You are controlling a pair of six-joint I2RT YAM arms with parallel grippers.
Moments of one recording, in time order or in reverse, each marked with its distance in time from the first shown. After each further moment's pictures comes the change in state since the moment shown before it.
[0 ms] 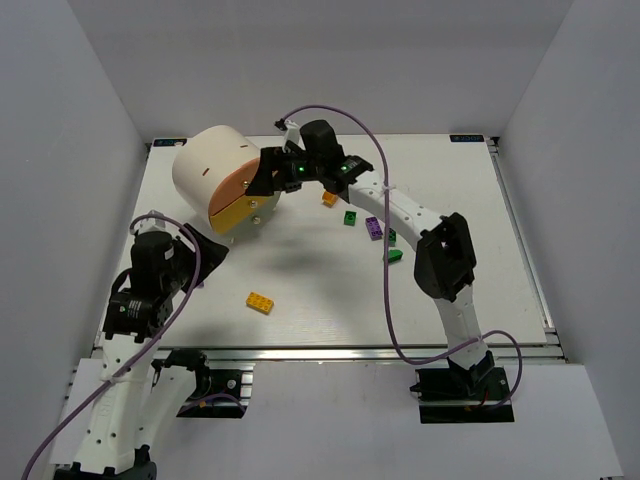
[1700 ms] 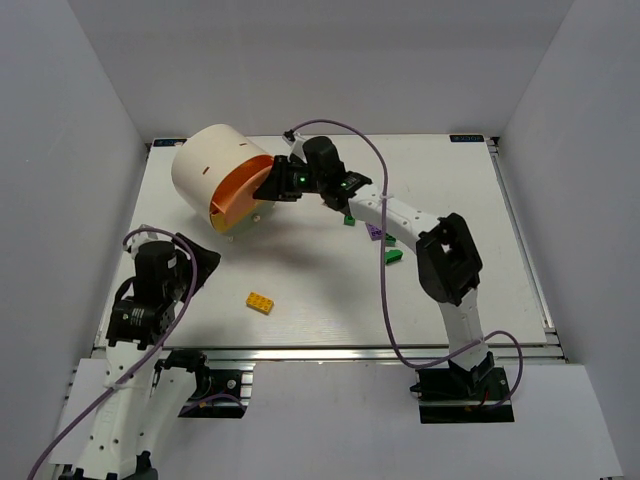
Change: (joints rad) left arm 0.000 -0.070 -0.069 -0.038 -0.123 -0.108; right arm 0.026 -0.006 -0.164 0.246 0.116 0.211
